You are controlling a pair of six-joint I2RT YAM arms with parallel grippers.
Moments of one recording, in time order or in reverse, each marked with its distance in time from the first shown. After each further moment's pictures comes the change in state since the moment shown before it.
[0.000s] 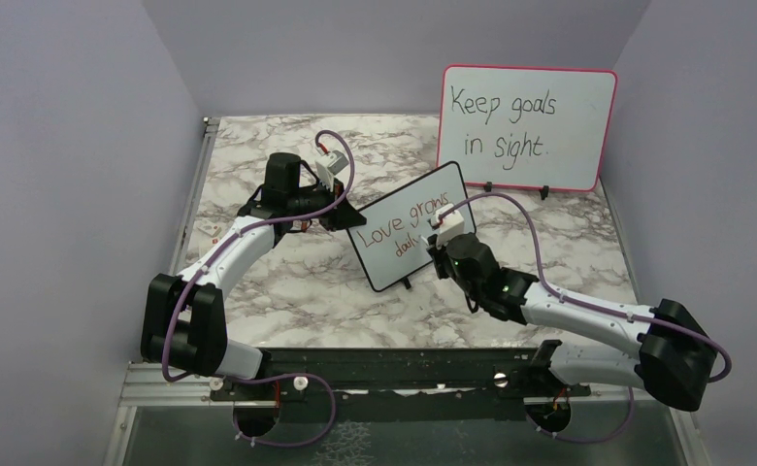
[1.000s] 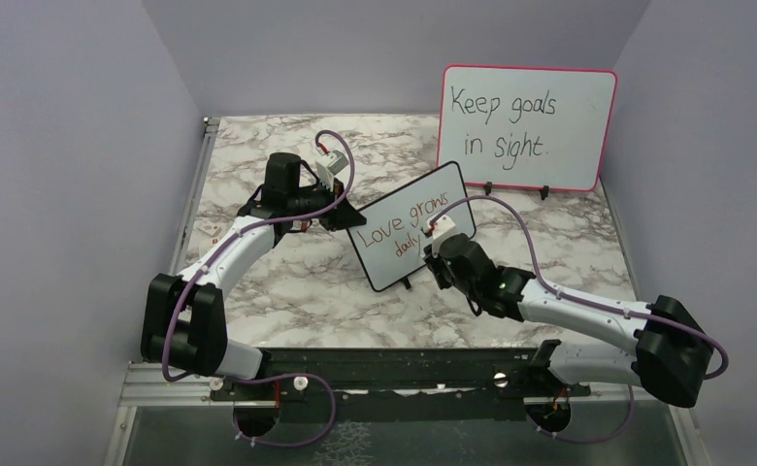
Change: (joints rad) left arm 0.000 0.001 0.000 0.000 0.000 0.000; right arm -0.006 0.030 0.034 -0.168 -0.093 0.033
